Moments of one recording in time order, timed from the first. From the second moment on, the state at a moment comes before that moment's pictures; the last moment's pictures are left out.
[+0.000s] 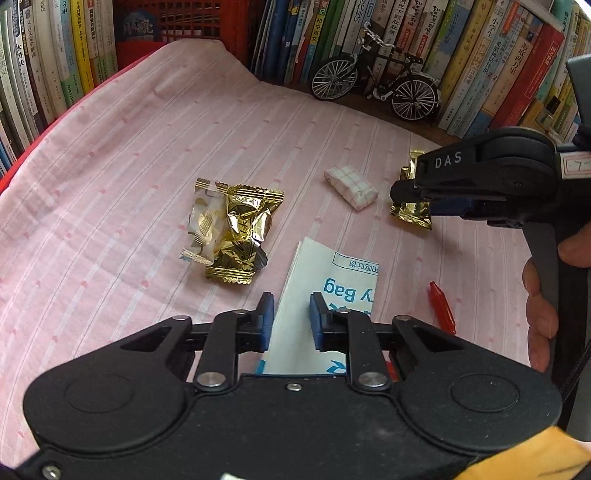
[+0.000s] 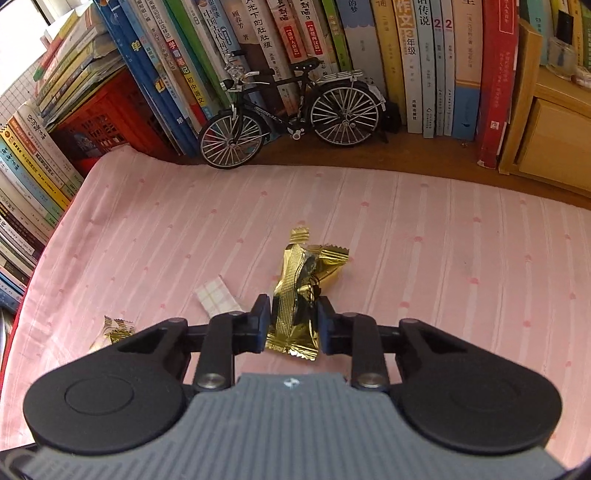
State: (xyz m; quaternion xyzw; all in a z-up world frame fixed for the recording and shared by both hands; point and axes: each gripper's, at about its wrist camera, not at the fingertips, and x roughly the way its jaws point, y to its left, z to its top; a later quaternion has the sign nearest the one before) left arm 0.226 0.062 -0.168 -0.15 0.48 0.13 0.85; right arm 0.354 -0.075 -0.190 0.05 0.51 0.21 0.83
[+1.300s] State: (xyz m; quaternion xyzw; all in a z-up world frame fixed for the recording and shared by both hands) left arm 0.029 0.052 -0.086 -0.19 0.42 0.09 0.88; right arm 0.108 -0.135 -0.099 0.06 0.48 0.18 0.86
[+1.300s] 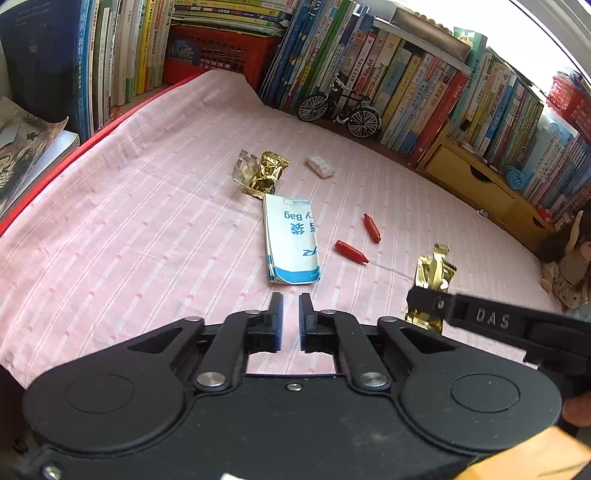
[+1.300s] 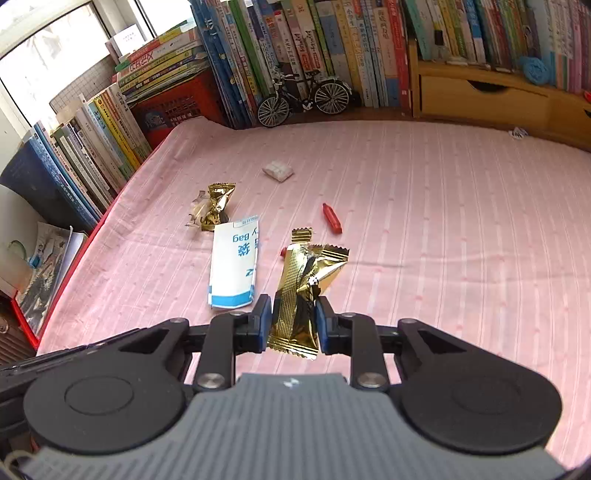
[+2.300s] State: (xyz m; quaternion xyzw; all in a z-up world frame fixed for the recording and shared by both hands) left arm 0.100 0.033 -0.122 -0.16 0.44 0.10 0.88; right arm 0.112 -0.157 -0.117 0.04 0.48 0.20 0.85
